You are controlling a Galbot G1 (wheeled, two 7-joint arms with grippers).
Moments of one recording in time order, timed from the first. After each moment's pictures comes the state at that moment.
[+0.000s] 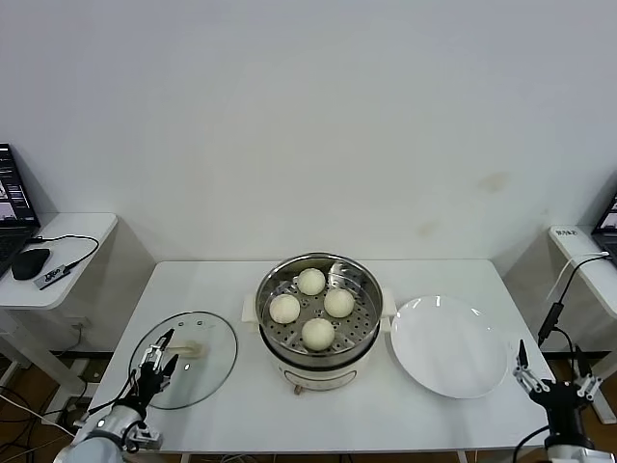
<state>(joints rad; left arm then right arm) 1.39 -1.08 -0.60 -1.58 1.20 -0.20 -0.10 -1.68 1.49 0.99 2.05 0.15 0.16 -0.06</state>
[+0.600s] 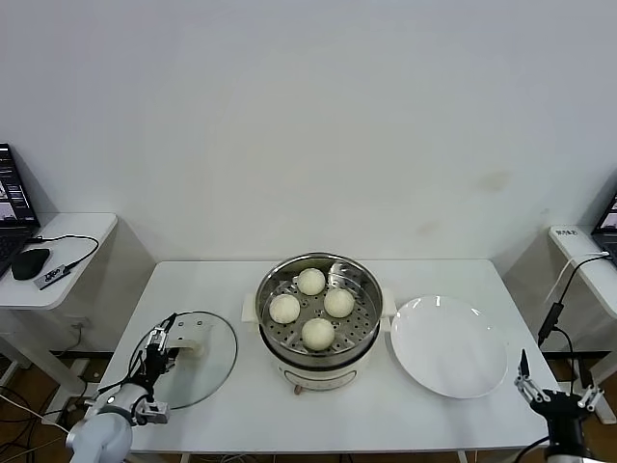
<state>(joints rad) 1.24 -1.09 -0.56 -1.46 1.18 -0.19 -0.09 -1.69 1.52 1.00 2.03 0.12 0.17 -0.05</state>
